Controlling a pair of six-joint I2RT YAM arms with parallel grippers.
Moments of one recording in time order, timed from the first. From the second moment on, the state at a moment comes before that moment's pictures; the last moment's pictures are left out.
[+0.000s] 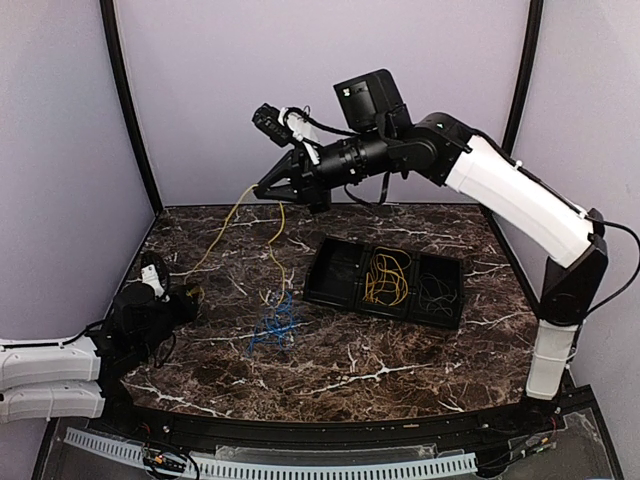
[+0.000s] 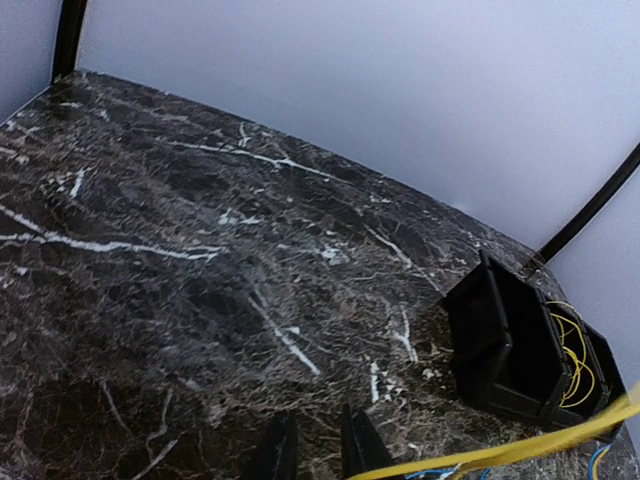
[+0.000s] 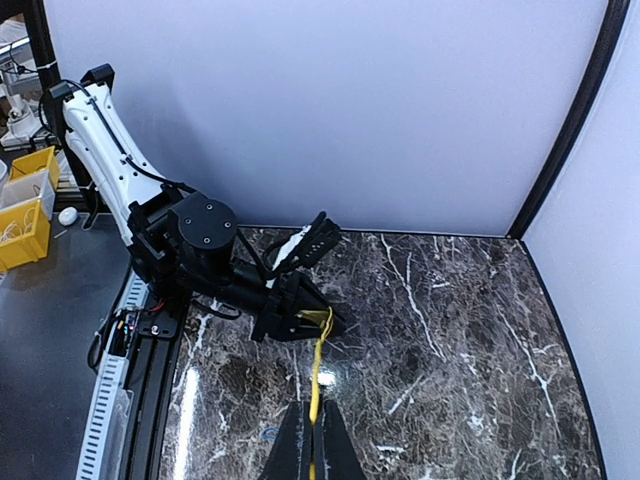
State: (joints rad) left arm -0.64 0.86 0.18 0.39 -0.40 -0.63; right arm 1.00 1.90 2.20 -0.72 -0.54 -0.31
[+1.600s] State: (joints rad) left arm -0.84 1.50 0.36 1.07 0.15 -0.32; right arm 0.92 1.85 2.28 -0.69 -0.49 -0.34
